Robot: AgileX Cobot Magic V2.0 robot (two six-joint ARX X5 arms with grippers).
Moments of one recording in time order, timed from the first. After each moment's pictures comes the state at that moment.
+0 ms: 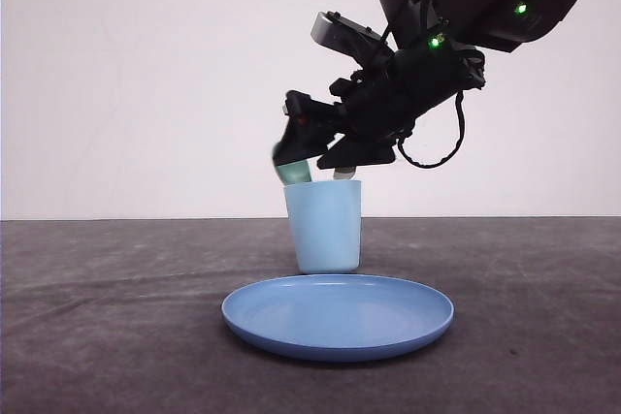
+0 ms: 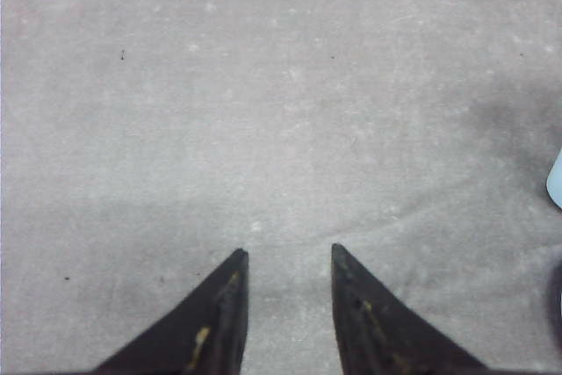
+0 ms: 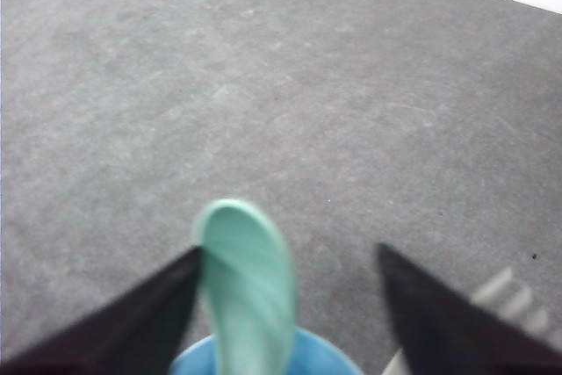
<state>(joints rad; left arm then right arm) -0.16 0.72 0.81 -0.65 -0.05 -0.07 0.53 1.83 1.08 0.36 -0.29 0.00</state>
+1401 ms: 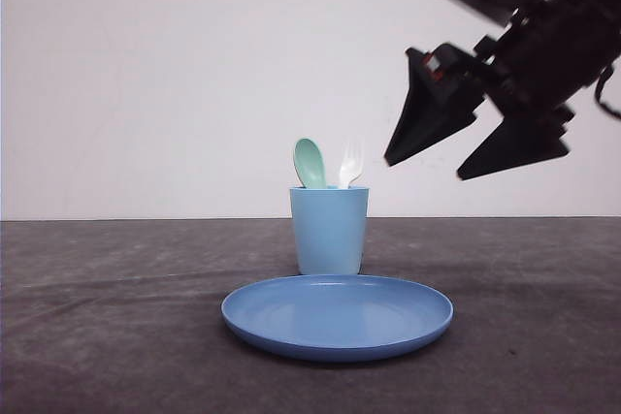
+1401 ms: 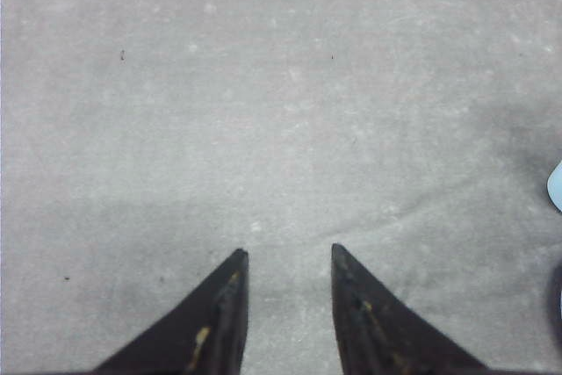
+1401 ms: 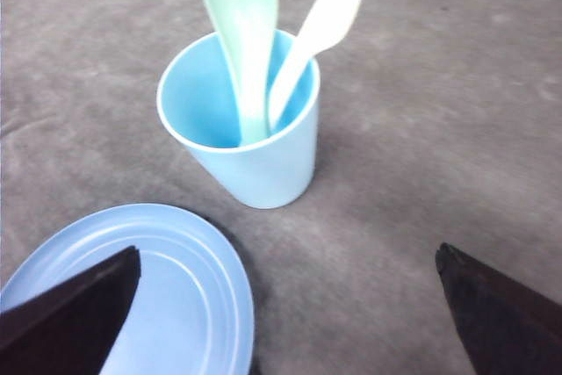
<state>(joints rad) -0.16 0.72 0.81 -0.65 -0.05 -0.07 0.41 1.35 0.70 0.04 -0.34 0.00</state>
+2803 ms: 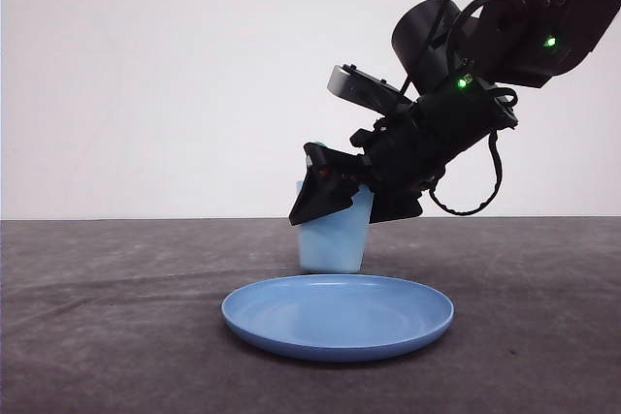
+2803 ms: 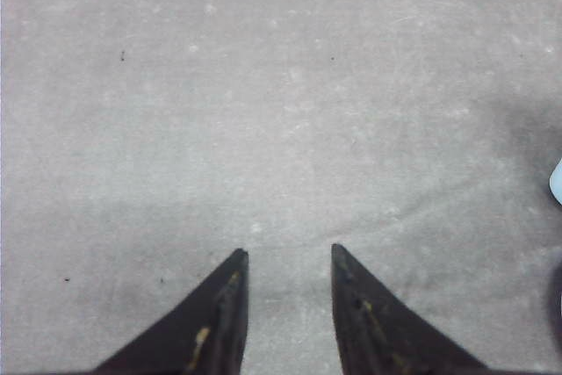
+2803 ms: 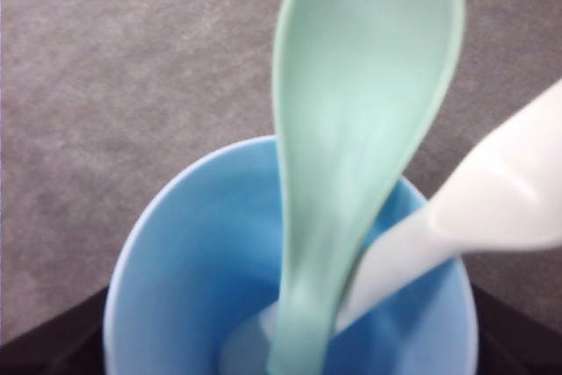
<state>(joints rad) -0.16 0.72 0.81 -0.64 -0.05 -0.07 0.50 1.85 0.98 0.32 -0.34 0.01</state>
